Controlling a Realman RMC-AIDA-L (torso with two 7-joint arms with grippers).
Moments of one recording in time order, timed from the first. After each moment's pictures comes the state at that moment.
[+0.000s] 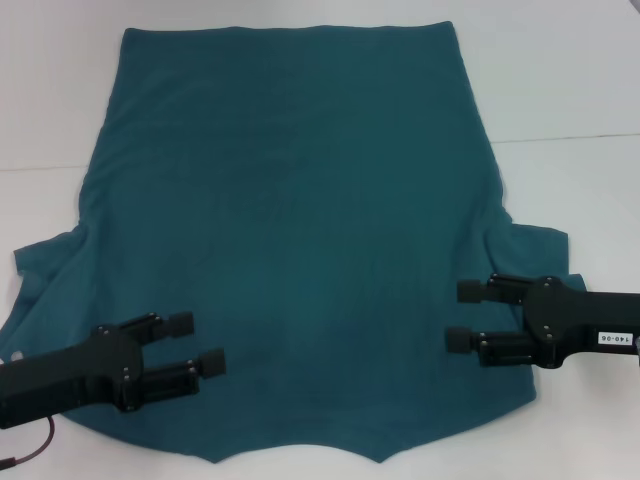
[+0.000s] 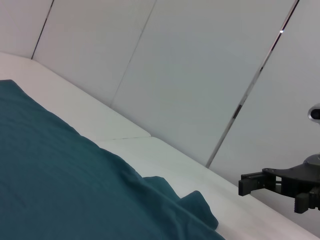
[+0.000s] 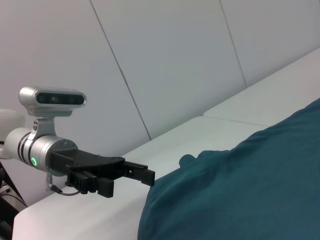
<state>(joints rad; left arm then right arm) -0.45 -2.11 0.52 0.64 2.05 1.68 -1.46 0.53 1.99 -0.54 -0.53 -2.07 -1.70 1.40</state>
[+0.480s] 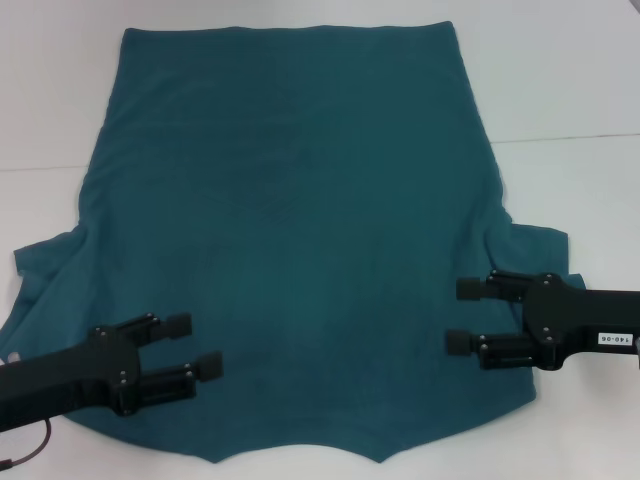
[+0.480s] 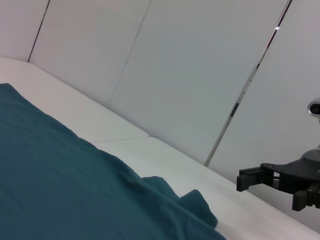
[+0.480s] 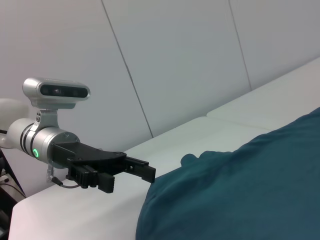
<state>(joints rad) -0.45 -2.11 0.52 0.64 2.05 1.69 -1.44 0.53 2.00 -0.55 -0.55 -2.06 -1.71 1.35</state>
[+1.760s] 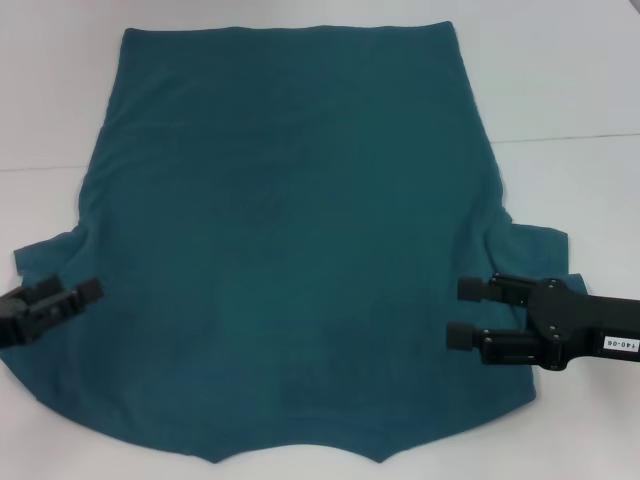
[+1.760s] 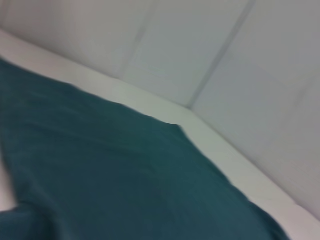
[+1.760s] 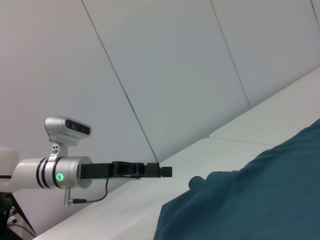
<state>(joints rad) -0.42 -2.09 0.28 0.65 2.05 1.47 -1.61 0.49 2.02 -0.51 -0.54 -2.03 -1.75 1.41</state>
